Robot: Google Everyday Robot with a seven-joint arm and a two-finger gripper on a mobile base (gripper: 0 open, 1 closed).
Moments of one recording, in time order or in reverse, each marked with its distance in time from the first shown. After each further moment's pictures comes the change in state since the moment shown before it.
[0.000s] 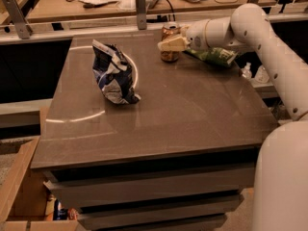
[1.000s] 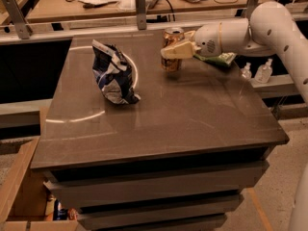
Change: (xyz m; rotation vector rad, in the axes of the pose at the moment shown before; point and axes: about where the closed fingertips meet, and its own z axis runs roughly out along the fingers) arm -0.013 0.085 -0.051 -0.231 -0.035 0.039
